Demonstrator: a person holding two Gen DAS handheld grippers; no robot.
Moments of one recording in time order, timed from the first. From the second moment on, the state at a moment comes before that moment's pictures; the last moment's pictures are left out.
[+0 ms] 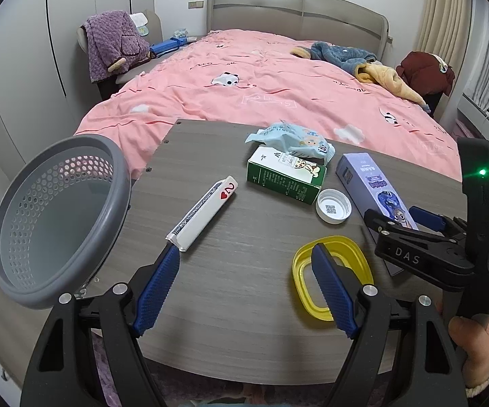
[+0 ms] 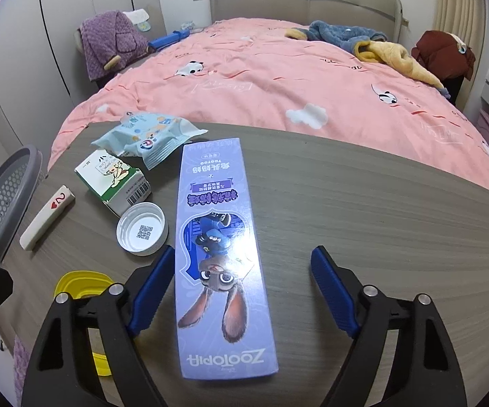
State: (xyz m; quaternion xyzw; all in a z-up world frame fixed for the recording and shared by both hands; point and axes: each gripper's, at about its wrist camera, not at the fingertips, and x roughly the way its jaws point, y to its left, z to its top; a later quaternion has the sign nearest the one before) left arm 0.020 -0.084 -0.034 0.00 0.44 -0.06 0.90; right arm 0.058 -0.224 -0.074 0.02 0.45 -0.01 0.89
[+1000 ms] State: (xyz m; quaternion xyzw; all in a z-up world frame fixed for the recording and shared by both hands) left arm 0.002 -0.133 -0.055 0.01 0.49 -0.14 0.86; right arm -0.023 -0.263 -0.043 0.07 0.39 -0.04 0.92
